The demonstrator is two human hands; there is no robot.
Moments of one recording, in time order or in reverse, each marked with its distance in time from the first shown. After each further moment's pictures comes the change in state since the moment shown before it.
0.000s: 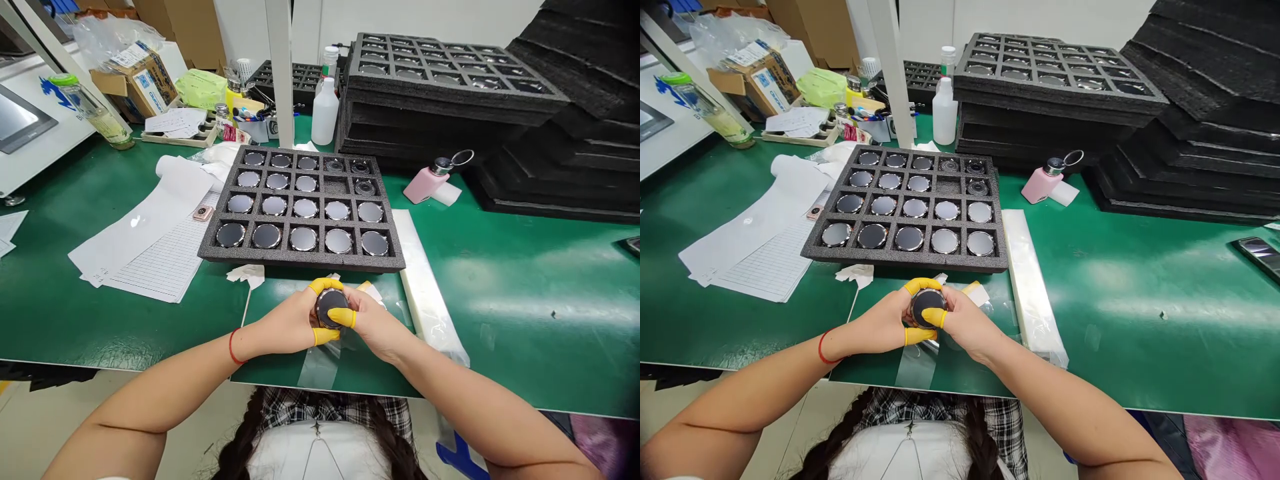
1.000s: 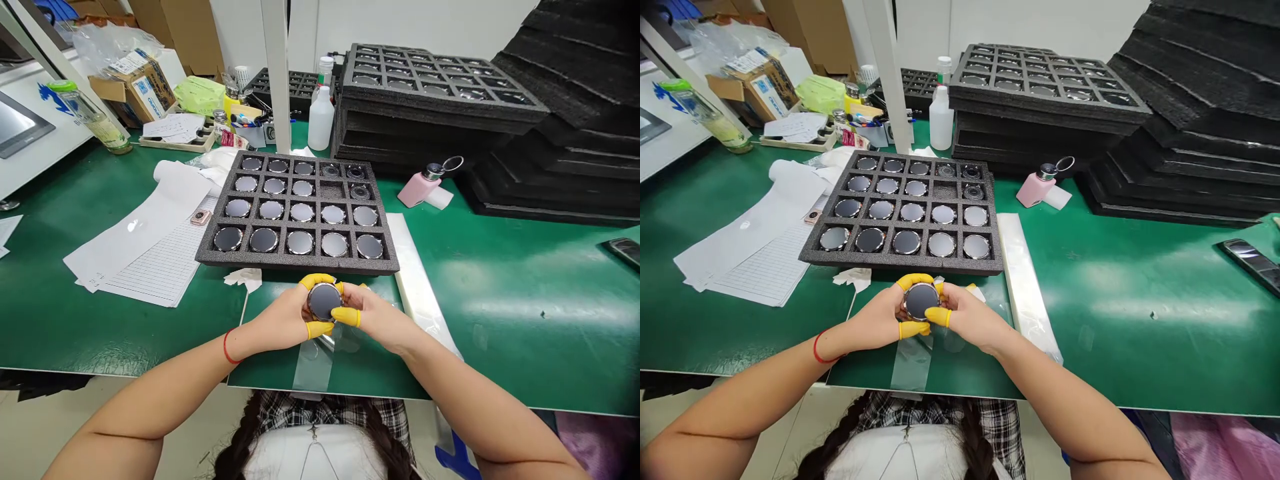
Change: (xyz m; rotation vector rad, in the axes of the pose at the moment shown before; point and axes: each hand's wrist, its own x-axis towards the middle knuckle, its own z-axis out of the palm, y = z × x) left_hand 0.003 -0.002 -0.005 -0.066 0.061 -0.036; right_hand -0.001 -0.010 -0.017 -0.176 -0.122 -0.061
